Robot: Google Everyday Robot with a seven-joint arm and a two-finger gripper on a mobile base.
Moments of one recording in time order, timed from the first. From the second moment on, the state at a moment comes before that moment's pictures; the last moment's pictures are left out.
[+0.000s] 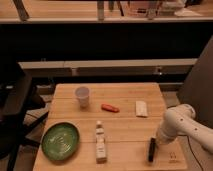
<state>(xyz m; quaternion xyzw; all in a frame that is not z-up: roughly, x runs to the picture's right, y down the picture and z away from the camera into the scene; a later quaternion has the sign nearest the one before) 0.297 0.285 0.776 -0.36 -0.03 0.02 0.93</state>
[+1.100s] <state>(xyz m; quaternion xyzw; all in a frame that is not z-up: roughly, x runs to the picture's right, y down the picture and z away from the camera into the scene) 0.269 0.295 0.782 -0.37 -0.04 -0.04 0.93</state>
